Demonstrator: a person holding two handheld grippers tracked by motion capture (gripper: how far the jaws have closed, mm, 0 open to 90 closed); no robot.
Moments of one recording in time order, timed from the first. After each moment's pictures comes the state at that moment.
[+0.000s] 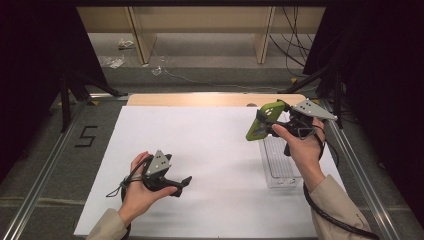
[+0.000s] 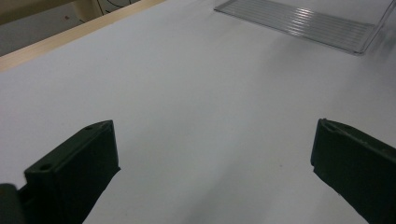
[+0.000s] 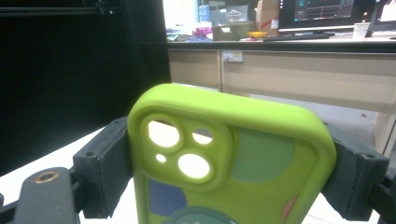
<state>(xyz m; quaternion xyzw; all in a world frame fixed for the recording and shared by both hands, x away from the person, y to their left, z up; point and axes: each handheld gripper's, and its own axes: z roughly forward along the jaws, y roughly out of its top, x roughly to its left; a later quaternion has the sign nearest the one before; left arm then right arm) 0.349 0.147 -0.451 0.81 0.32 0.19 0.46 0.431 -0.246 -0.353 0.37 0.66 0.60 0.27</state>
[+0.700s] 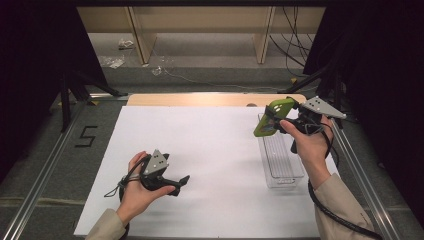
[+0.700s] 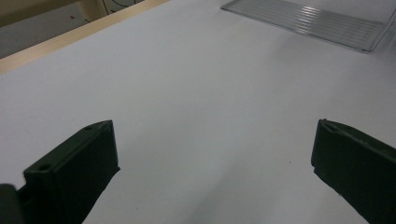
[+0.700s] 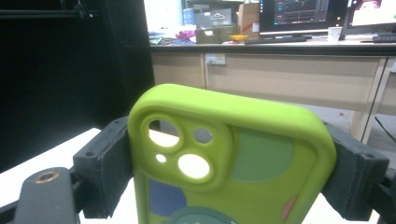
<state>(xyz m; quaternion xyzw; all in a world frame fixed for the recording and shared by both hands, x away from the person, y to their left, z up) 0.350 0.154 -0.451 0.80 0.33 0.20 0.45 0.436 -0.265 -0.349 0.39 0.64 0.59 0.29</state>
